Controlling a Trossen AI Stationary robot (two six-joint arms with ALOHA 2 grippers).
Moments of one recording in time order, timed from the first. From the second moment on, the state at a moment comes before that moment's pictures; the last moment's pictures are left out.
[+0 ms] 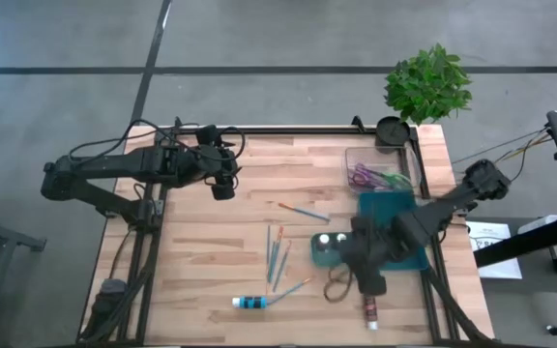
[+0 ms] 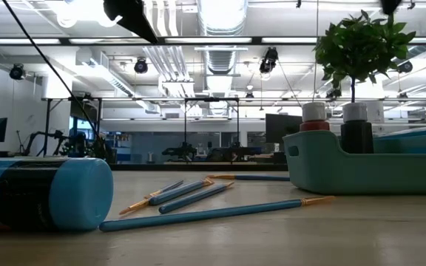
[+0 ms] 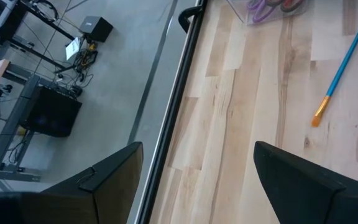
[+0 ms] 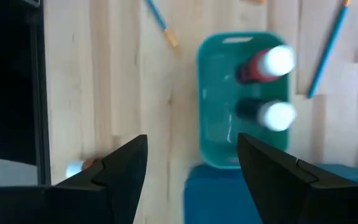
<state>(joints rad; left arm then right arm) 0.05 1.22 1.24 -0.78 -0.58 0.26 0.57 1.54 1.47 -1.21 0.10 0.58</state>
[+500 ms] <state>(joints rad) 0.05 1.22 1.24 -0.79 -0.55 0.25 0.84 1.74 1.47 -1.23 0.13 0.62</state>
